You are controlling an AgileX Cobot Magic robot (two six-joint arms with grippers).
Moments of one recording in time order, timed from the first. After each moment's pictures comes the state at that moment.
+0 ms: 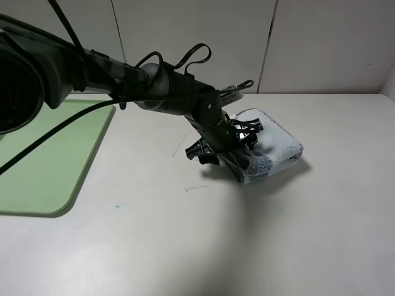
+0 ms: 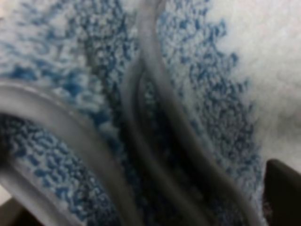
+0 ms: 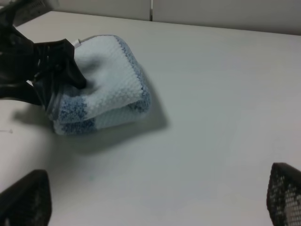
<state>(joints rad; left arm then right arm) -0.79 2.32 -1.59 -0.06 0.28 -0.90 0.13 -0.01 -0.50 0.06 1.02 -0.03</state>
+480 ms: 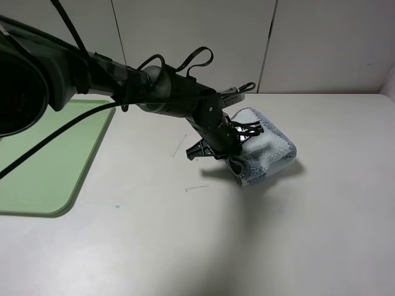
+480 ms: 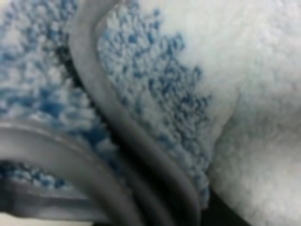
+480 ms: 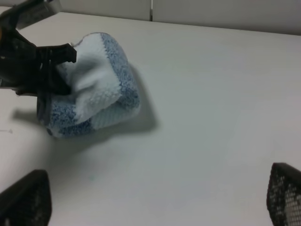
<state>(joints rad) -0.80 2.34 -1.60 -0.04 0.28 -0.90 0.13 -0.01 -0.50 0.06 1.02 -0.03</state>
